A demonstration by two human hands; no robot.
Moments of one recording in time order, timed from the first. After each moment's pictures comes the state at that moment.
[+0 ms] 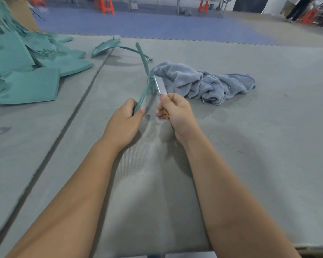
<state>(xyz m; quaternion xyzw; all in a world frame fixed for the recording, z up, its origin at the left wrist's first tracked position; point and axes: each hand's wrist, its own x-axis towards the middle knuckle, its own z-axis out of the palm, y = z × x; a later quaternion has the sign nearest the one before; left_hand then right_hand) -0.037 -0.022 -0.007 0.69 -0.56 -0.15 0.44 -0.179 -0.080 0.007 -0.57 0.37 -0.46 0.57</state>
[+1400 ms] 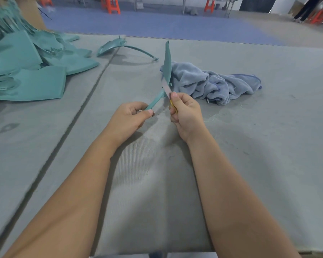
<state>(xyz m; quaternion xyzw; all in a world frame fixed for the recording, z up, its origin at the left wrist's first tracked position) -0.035 -0.011 0.009 0.60 -0.53 -0.35 0.49 -0.181 -0.092 -0.002 -0.49 0.33 -0.50 0.64</state>
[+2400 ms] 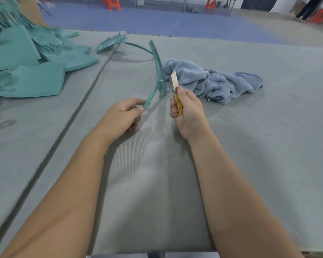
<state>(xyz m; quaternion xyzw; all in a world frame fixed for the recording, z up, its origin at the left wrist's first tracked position) -0.023 -0.009 0.008 0.62 -0.53 -0.34 0.47 -0.186 -0.092 0.002 -0.43 0.29 -0.51 0.69</state>
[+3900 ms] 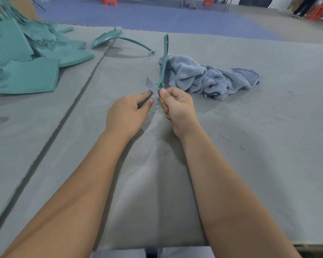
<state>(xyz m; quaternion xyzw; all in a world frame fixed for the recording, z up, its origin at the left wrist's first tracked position) -0.050 -0.023 0.000 0.70 -0.57 -0.08 0.41 -0.176 -0.081 0.004 -0.55 0.34 -0.49 0.59</state>
